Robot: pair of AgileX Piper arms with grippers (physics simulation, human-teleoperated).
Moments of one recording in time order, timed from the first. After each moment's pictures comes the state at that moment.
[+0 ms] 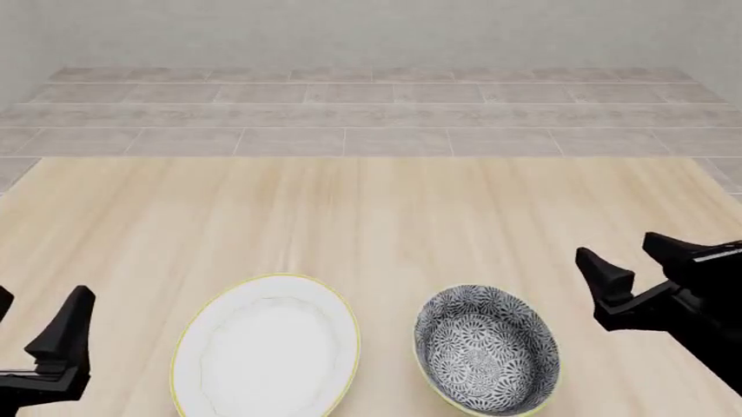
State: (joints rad) left arm 0.00 0.11 0.00 -0.11 0.01; right arm 0.17 0.67 -0.29 -0.03 -0.10
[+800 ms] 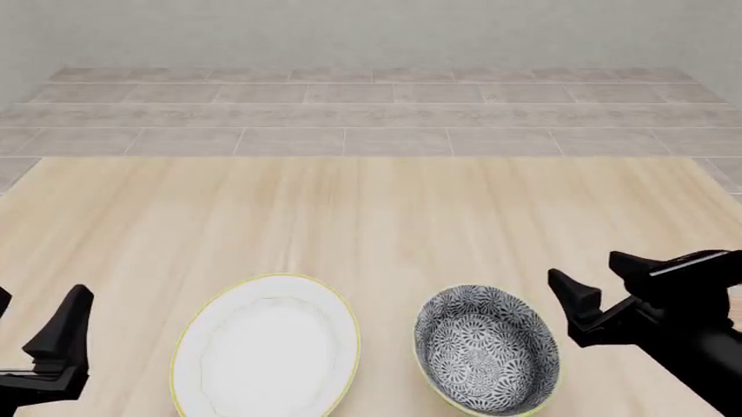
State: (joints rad) left arm 0.00 0.11 -0.01 -0.11 0.00; right arm 0.24 0.77 -0.24 -0.10 -0.09
